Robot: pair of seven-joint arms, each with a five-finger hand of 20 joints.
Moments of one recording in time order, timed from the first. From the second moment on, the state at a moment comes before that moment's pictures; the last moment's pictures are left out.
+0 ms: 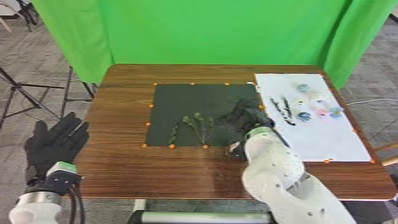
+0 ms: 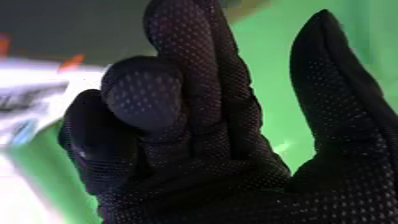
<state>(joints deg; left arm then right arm) 136.1 -53.6 -100.8 -123.0 15.7 14.9 25.1 -84.5 -64.0 56.6 -116.8 -128.0 -4.3 52.4</state>
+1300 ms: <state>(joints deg) 137.1 -54.8 -102.5 -123.8 18.6 9.5 20.5 -68.1 -52.8 52.8 -94.1 -126.7 -13.5 56.4</state>
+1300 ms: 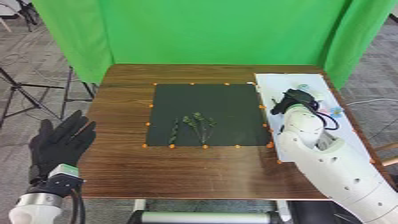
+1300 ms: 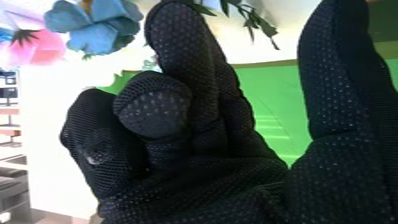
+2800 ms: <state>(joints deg) 137.3 -55.1 -103.0 -123.6 18.6 9.3 19.8 -74.6 -51.2 45.8 -109.7 -141.9 -3.2 51.6</state>
